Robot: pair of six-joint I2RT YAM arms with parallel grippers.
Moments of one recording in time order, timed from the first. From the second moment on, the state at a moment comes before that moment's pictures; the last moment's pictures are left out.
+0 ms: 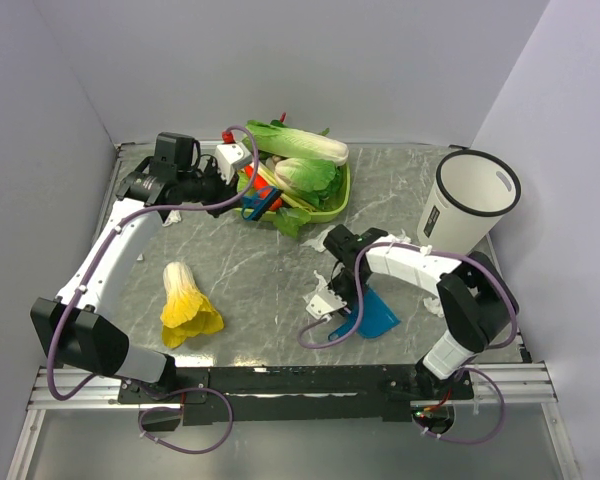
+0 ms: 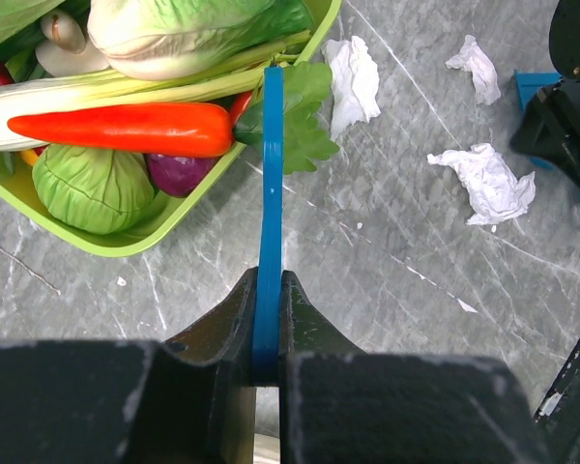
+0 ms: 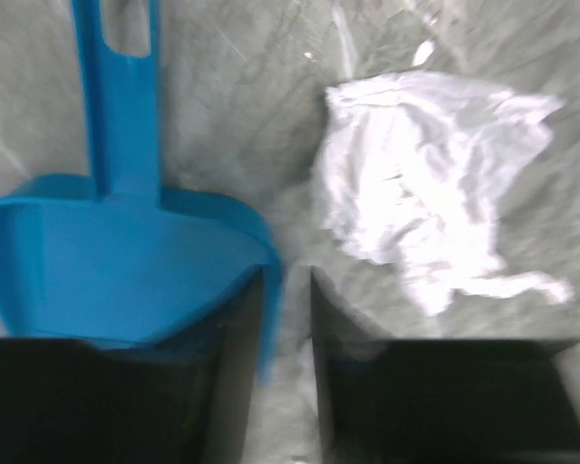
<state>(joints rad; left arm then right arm) -0.28 1.43 1.48 -0.75 0.55 0.45 0.67 1.60 0.99 -0.93 -0.32 -1.70</state>
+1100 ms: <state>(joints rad) -0.28 1.52 1.52 -0.83 0.47 0.55 0.73 1.48 0.98 -1.11 -0.47 -0.77</state>
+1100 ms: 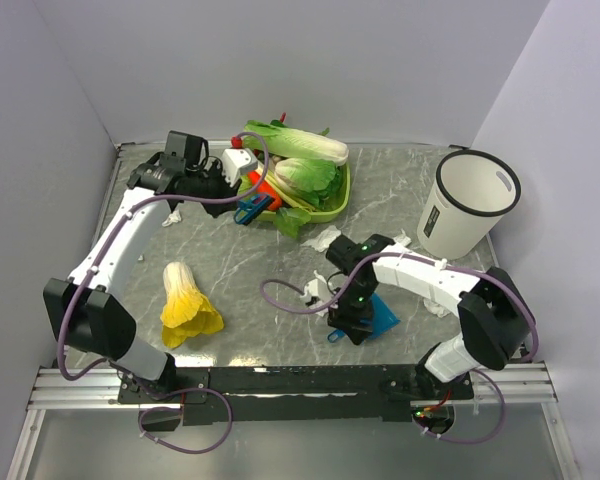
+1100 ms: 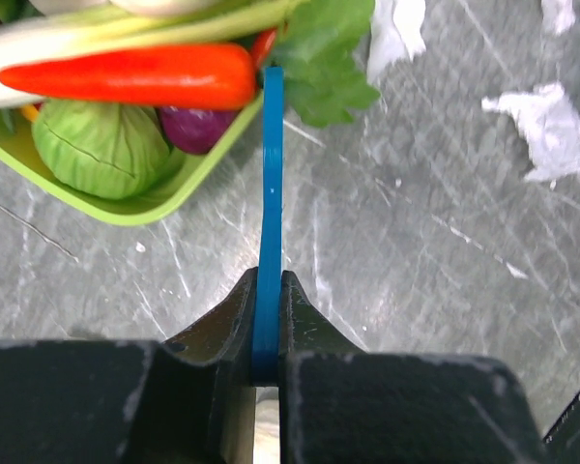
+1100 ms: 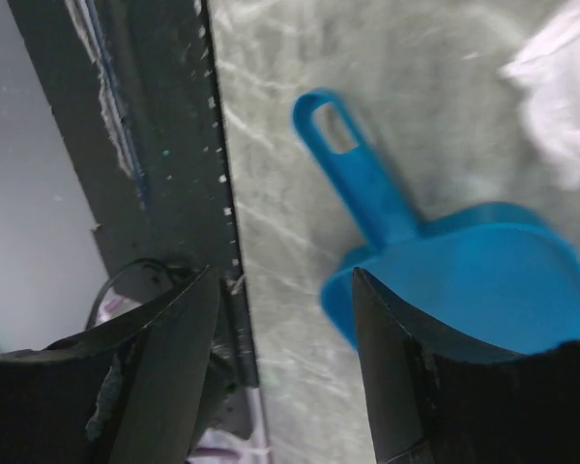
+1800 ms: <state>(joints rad) -0.27 1.50 1.52 -0.89 0.46 0.58 0.87 1.62 0.93 -0.96 -0.20 -0.54</state>
